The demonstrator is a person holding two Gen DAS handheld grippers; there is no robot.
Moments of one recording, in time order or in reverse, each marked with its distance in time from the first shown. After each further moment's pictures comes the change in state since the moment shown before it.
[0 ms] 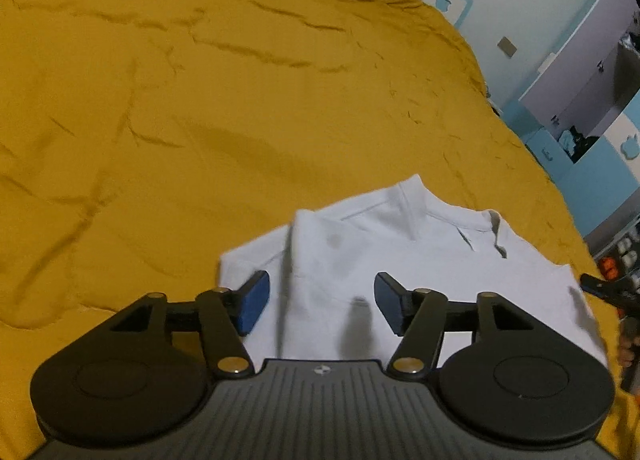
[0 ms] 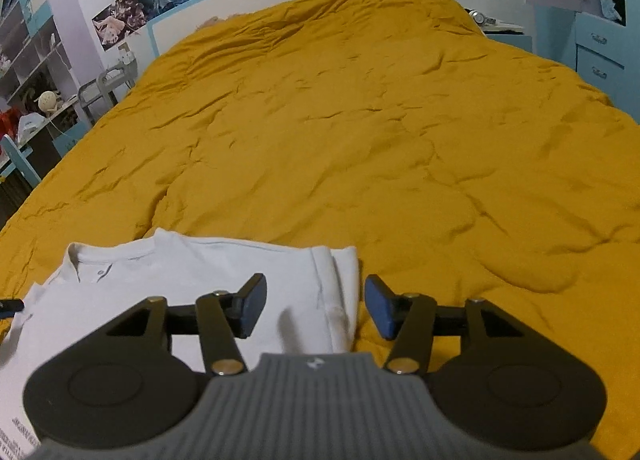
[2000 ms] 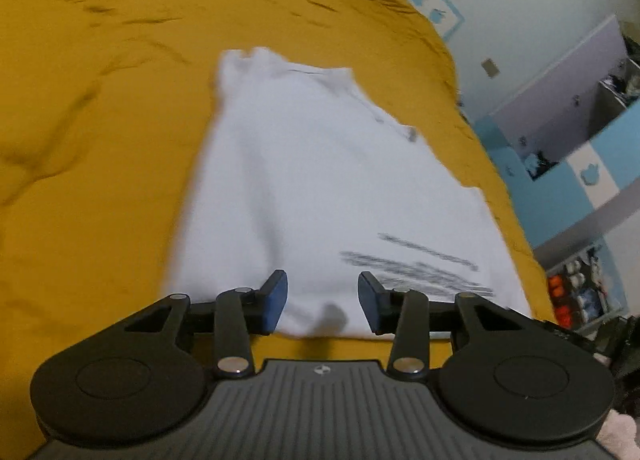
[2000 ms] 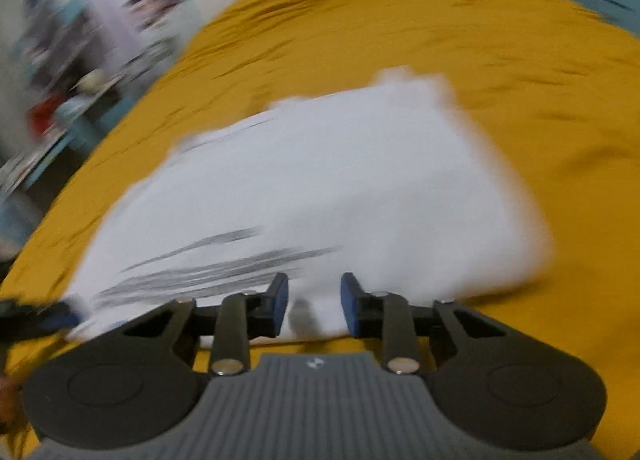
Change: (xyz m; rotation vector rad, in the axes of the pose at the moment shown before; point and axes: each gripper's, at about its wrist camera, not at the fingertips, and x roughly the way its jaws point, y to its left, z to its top) left arm -0.113 -0.015 -0.145 -0.165 -0.005 -0.065; right arm -0.135 0.028 -0.151 0.118 0.106 0.110
